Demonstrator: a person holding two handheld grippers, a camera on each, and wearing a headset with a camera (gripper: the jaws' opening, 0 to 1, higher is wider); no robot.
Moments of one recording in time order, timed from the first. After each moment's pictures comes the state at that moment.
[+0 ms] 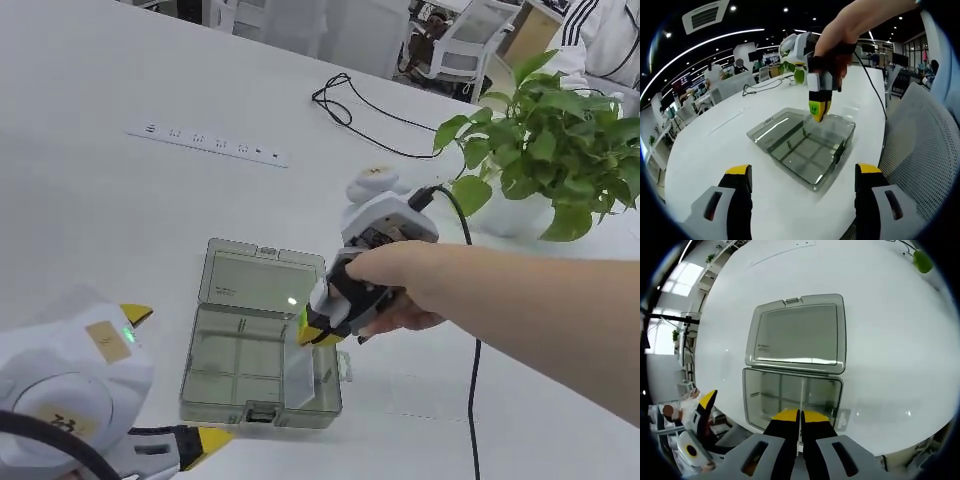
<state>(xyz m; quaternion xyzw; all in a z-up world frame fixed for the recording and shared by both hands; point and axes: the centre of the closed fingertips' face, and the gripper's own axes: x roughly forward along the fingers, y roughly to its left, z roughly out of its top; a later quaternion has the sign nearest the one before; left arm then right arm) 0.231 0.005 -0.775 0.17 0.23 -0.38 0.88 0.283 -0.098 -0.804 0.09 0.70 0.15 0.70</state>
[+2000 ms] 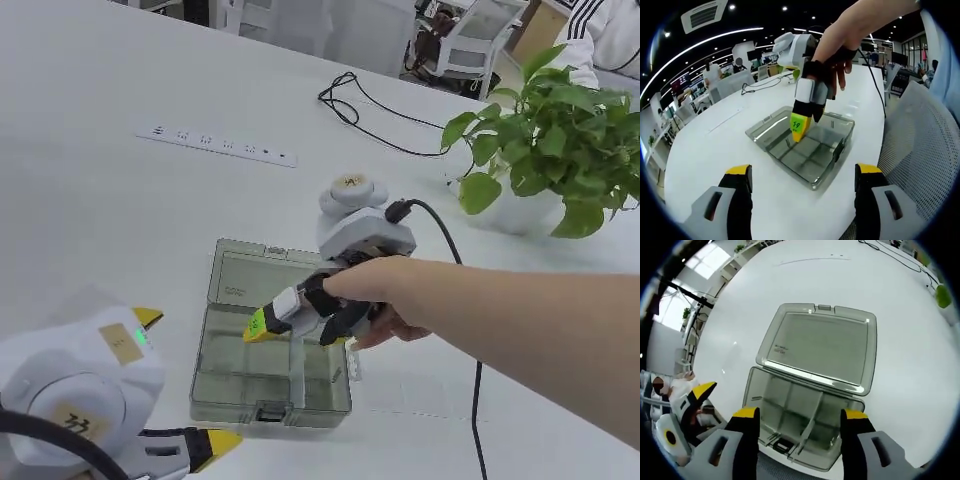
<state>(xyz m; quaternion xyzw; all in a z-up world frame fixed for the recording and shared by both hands) 0.228 0.003 -0.778 0.17 0.23 -0.39 0.88 0.292 -0.075 -0.820 0.02 0.63 0.23 0.74</state>
